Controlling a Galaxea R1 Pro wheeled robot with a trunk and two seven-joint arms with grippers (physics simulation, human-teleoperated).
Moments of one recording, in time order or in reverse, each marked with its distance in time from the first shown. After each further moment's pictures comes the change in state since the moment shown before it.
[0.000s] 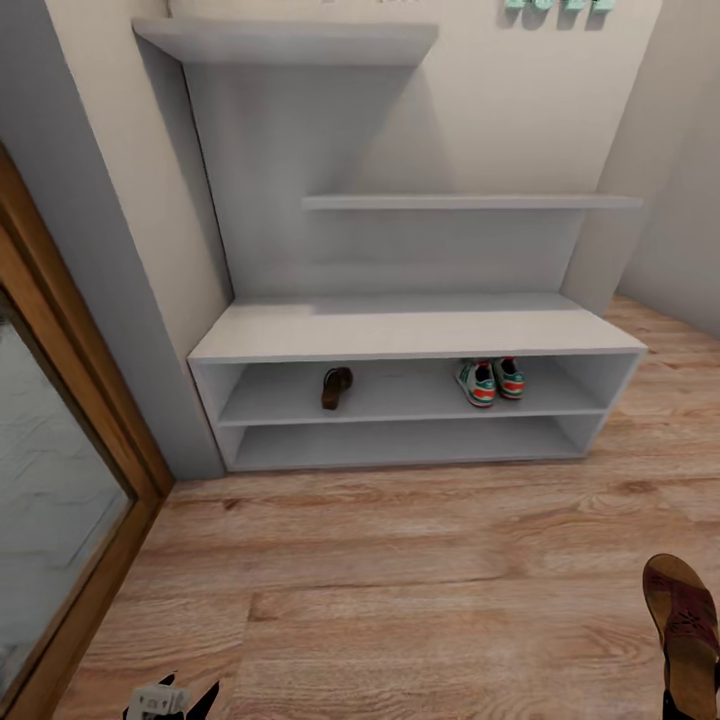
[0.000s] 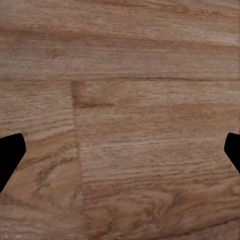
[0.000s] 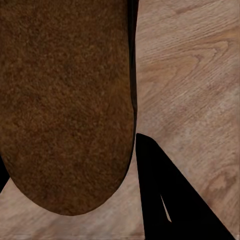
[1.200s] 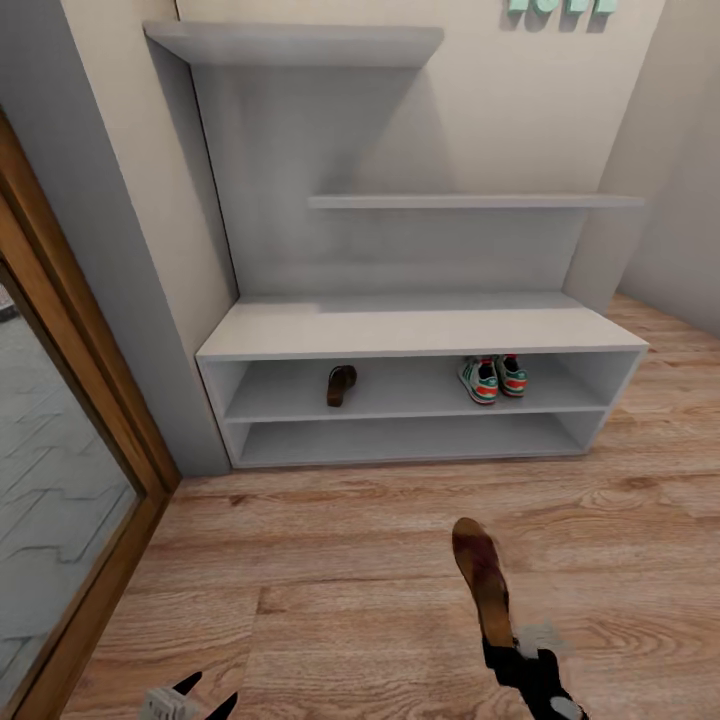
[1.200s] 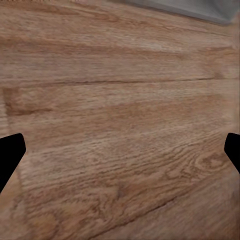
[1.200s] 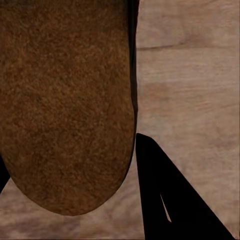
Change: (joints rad) left arm -0.001 -0.005 0.032 -0.009 0.011 -0.006 -0.290; right arm -0.130 0.244 0.442 -0.010 0.133 0.209 -0.016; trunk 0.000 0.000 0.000
